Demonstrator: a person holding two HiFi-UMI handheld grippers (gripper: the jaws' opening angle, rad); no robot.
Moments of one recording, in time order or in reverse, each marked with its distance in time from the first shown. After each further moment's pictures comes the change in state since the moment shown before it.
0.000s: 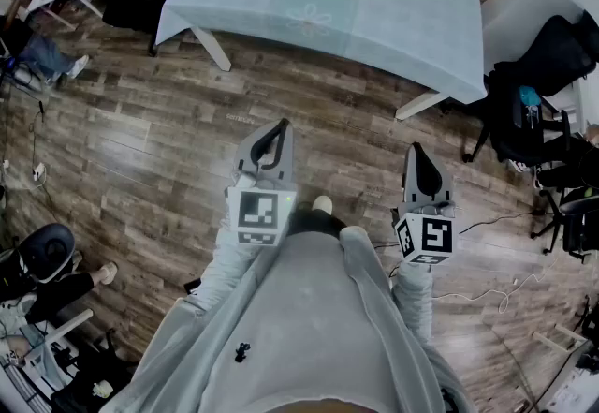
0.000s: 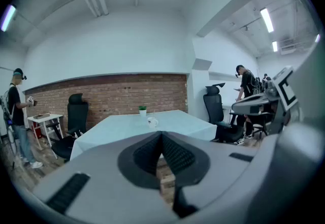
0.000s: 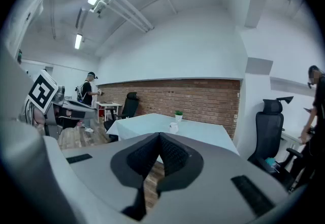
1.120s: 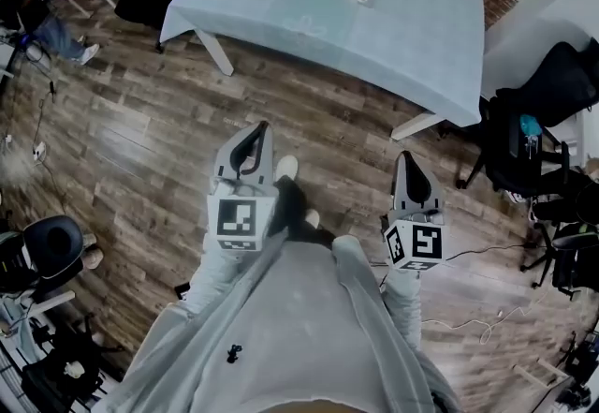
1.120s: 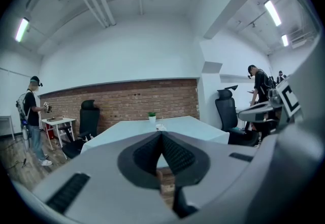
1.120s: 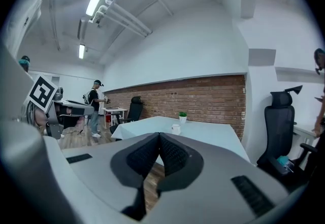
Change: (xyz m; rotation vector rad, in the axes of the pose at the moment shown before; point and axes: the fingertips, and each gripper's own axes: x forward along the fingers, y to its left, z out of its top) left arm 0.011 -0.019 0.025 -0.026 -0.052 0.165; right arm 0.016 -0.054 -0.008 0.046 -0.033 0.111
